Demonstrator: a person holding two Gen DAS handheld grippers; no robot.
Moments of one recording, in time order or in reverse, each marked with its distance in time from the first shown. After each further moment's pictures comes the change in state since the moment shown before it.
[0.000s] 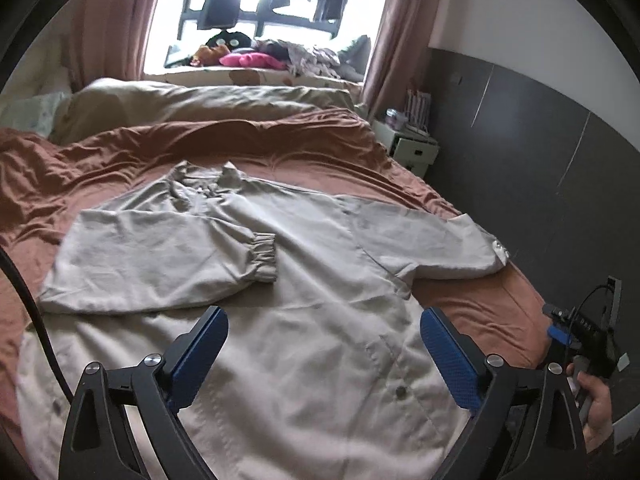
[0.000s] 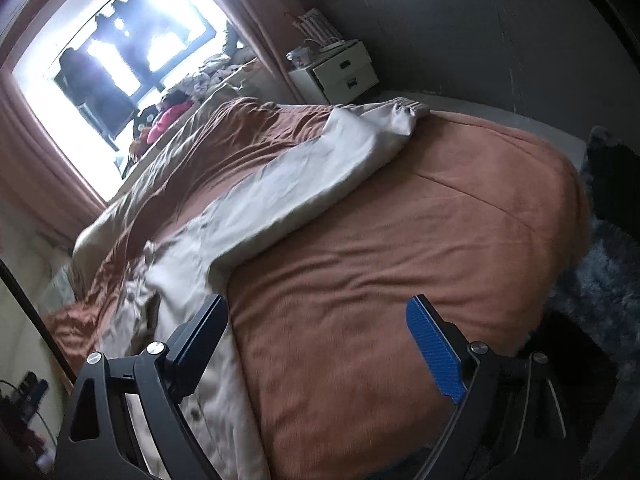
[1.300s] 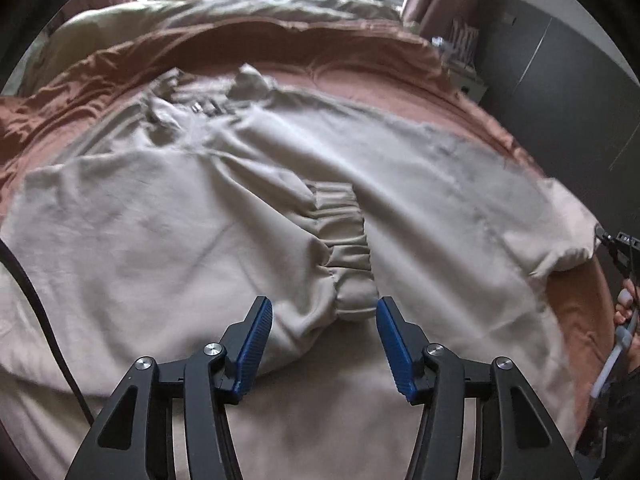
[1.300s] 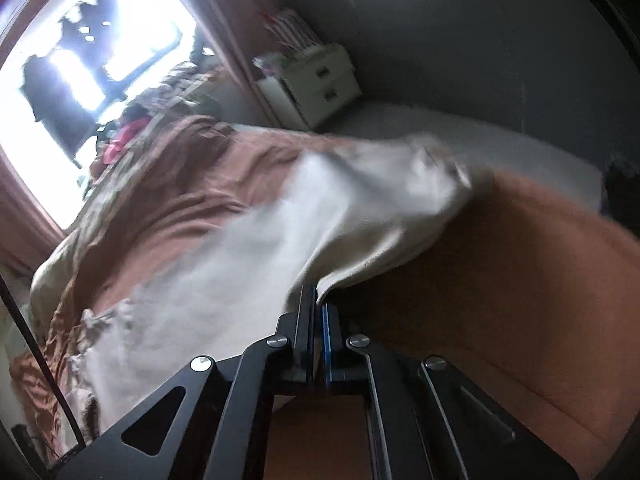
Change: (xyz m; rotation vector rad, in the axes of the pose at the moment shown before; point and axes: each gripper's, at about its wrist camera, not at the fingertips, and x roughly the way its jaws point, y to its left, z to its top) left arm 0.192 0.105 0.019 -0.048 0.256 0.056; right arm 0.169 0.023 0.106 -0.025 -0.055 -0.101
